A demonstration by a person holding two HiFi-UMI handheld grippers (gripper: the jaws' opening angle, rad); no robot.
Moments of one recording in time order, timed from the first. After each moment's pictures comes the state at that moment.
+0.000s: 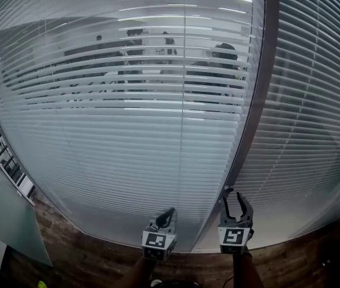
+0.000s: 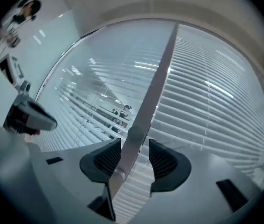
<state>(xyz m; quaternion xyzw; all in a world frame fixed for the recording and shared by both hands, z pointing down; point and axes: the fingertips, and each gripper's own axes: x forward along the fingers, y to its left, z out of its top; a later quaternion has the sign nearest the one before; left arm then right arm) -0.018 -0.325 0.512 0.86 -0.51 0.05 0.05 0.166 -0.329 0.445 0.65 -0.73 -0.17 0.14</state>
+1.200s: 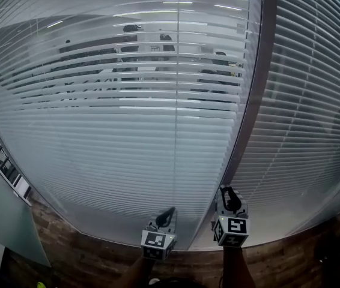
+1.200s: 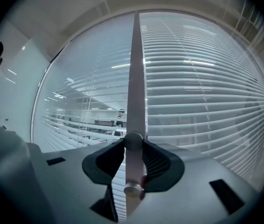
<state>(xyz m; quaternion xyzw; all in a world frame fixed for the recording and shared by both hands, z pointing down) 0.002 -0.330 0.522 0.88 -0.47 0.03 0.03 0.167 -0.348 0.433 0.67 -0.74 -0.02 0.01</state>
